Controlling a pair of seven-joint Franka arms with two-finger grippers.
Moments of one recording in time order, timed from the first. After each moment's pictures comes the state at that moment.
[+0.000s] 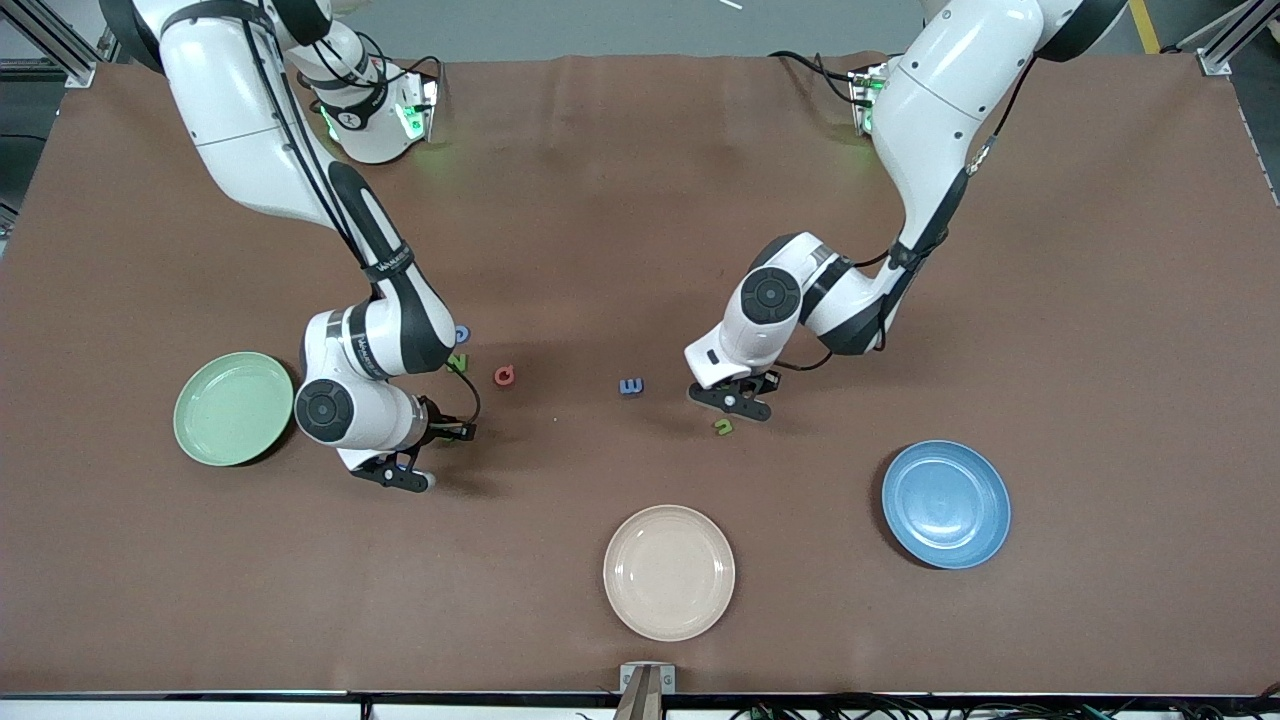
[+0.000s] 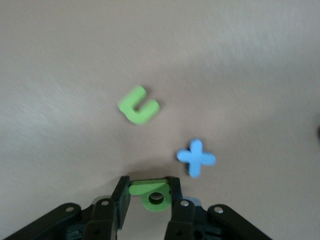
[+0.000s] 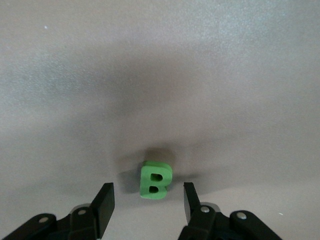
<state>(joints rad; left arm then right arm) -0.36 0.68 -0.27 -1.79 0.24 2.48 -0.44 0.30 0.70 -0.02 -1.67 0.19 2.22 0.40</state>
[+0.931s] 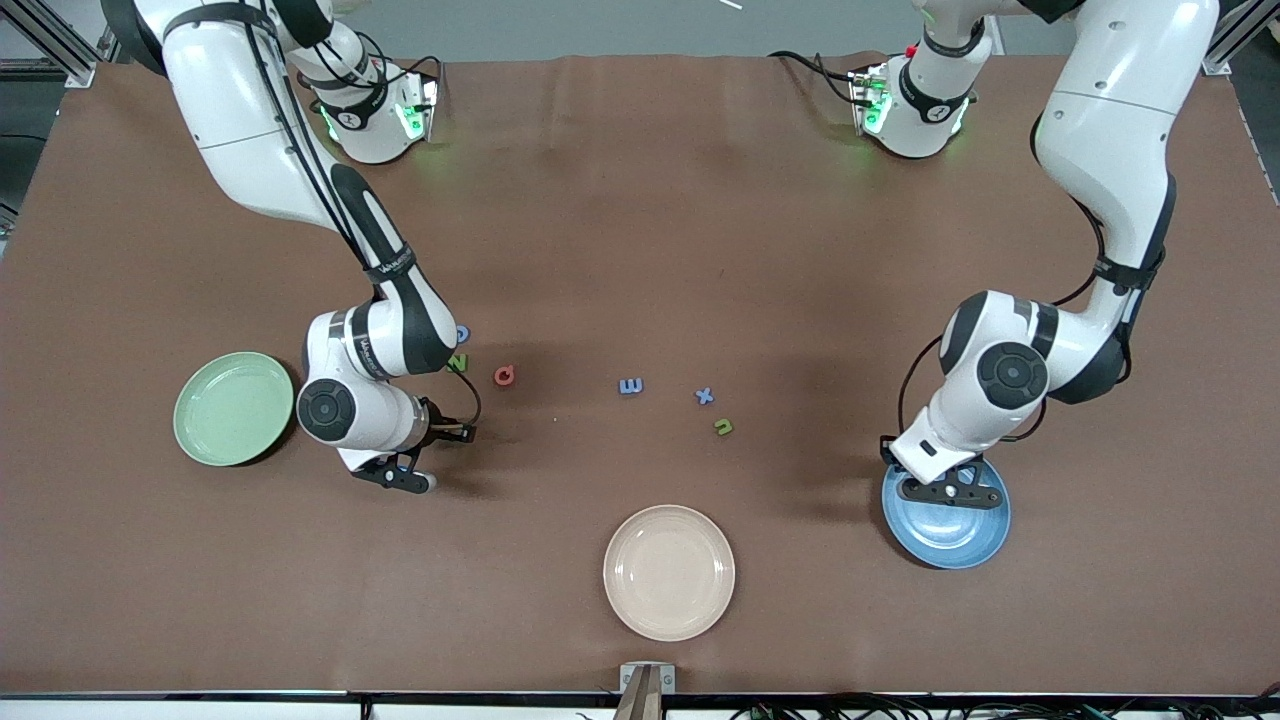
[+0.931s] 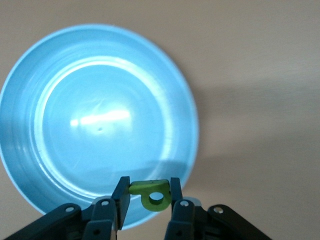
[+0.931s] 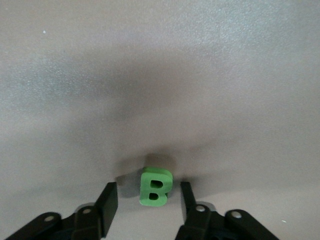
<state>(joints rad) 0.03 0.65 -0.23 -1.73 0.31 2.41 -0.26 0.30 0.71 -0.02 -1.67 0.19 2.23 0.40</state>
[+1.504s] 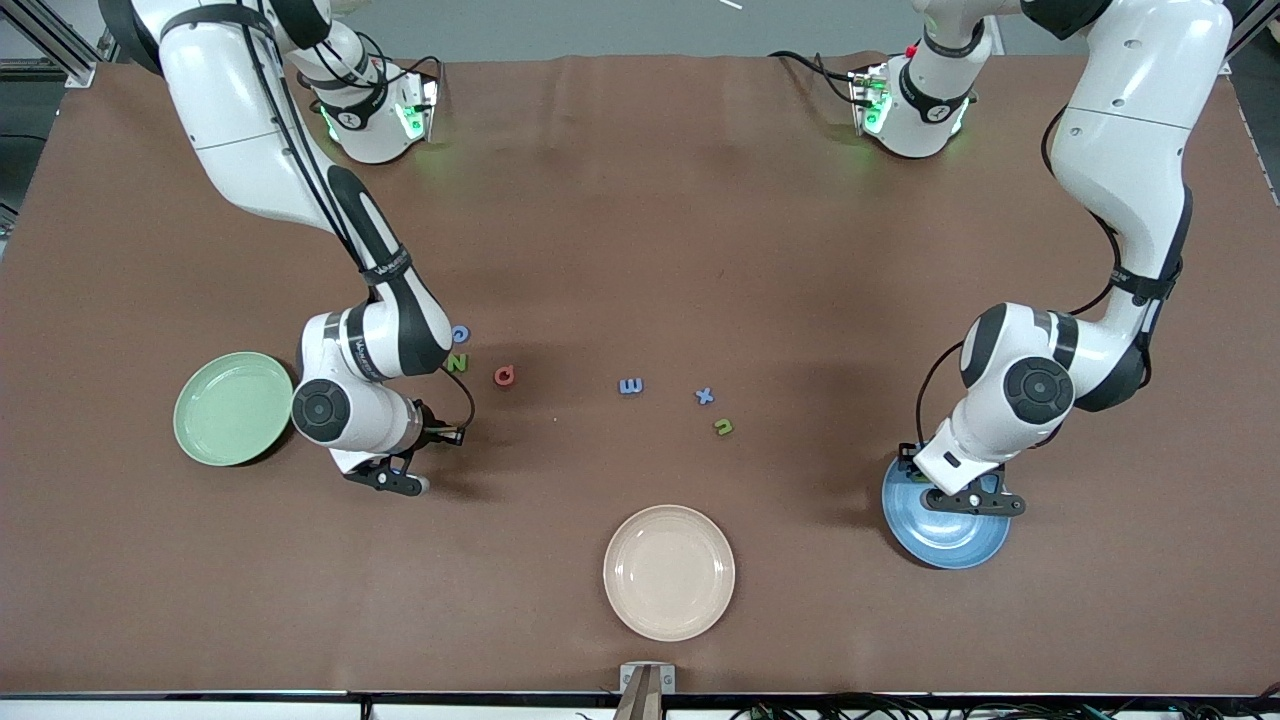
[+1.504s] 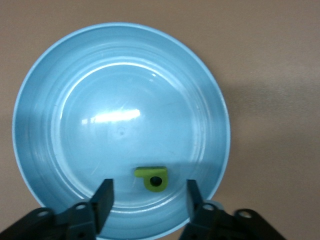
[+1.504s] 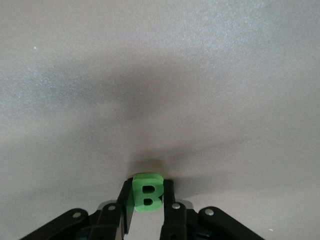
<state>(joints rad) 0.05 0.67 -0.24 -1.70 0.31 2.41 -0.25 0.29 0.71 -0.03 -1.68 0.17 2.26 0.40</state>
